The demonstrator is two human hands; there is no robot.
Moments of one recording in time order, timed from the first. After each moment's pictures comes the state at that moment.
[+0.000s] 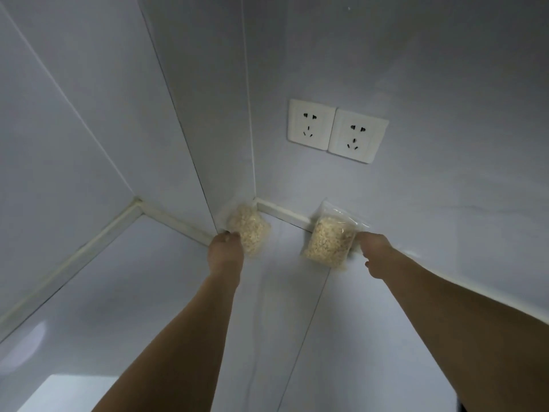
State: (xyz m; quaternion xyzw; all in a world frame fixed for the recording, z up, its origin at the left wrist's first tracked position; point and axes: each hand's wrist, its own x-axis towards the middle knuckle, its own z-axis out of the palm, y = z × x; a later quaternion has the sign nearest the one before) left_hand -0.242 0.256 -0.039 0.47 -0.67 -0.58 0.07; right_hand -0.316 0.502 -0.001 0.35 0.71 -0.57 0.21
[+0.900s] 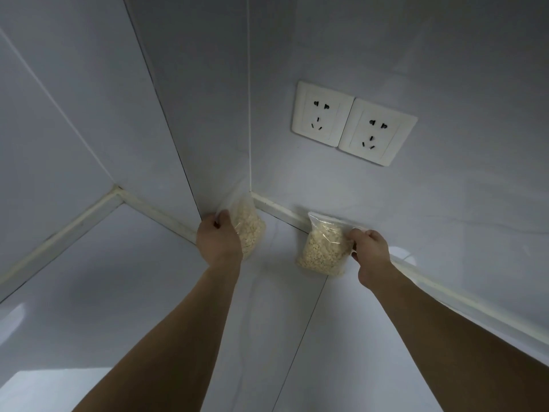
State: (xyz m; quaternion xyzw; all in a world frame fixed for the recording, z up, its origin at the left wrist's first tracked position) left_hand -0.287 0.257 -0.063 0.48 -0.66 -0.53 0.23; right_hand -0.347 0.498 -0.055 0.27 0.67 -0.69 0.11
